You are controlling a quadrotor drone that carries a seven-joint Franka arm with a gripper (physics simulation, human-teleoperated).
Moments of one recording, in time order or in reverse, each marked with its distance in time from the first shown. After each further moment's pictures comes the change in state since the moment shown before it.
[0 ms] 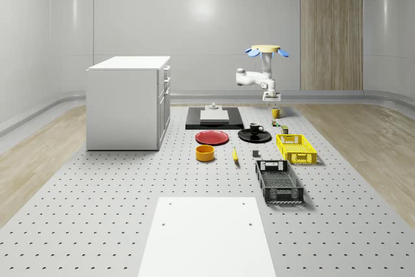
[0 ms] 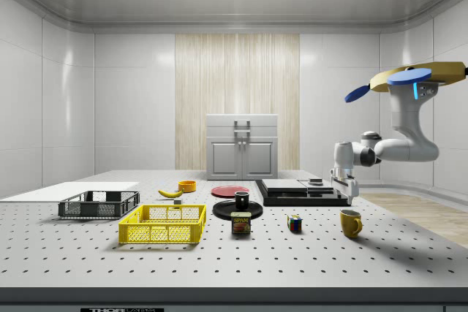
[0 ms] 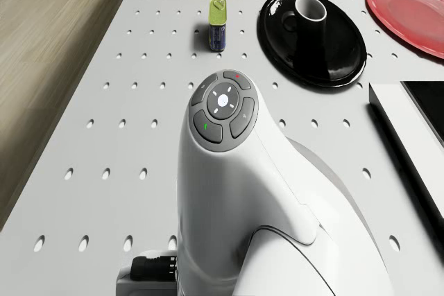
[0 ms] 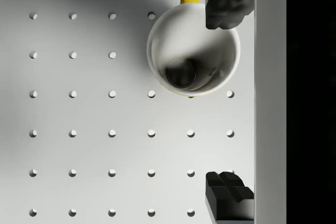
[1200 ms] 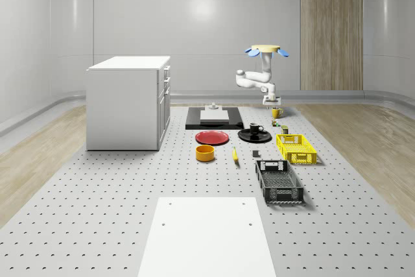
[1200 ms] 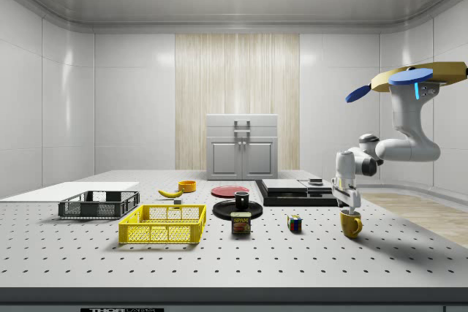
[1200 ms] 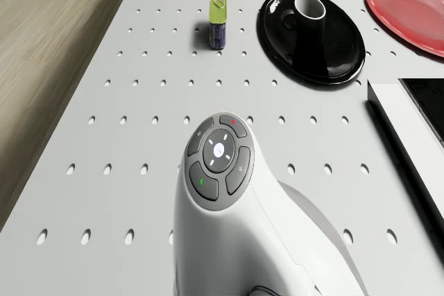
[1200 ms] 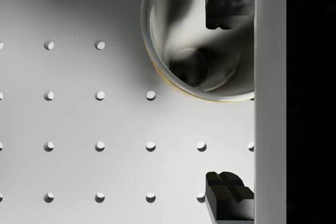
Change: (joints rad) arm -0.040 0.011 -0.179 0.033 -0.173 0.045 0.019
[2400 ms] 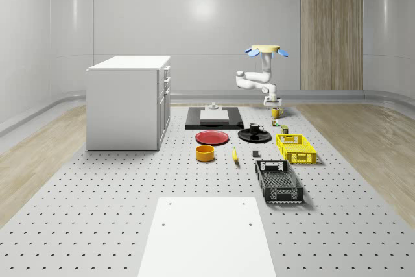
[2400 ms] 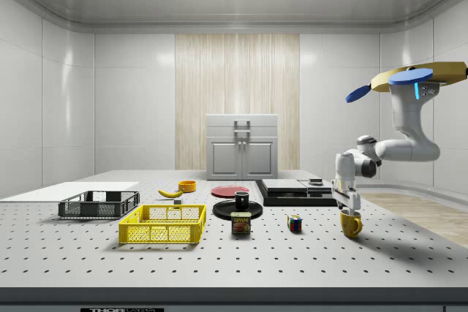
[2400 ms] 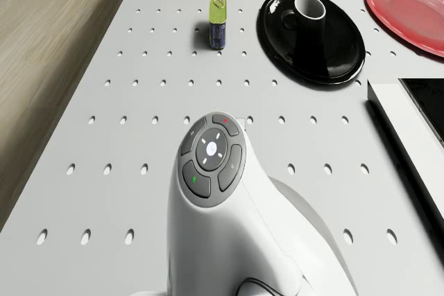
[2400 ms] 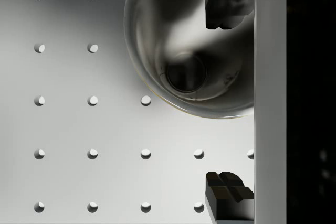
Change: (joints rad) arm -0.036 0.026 -0.019 0.023 -0.024 -0.012 0.016
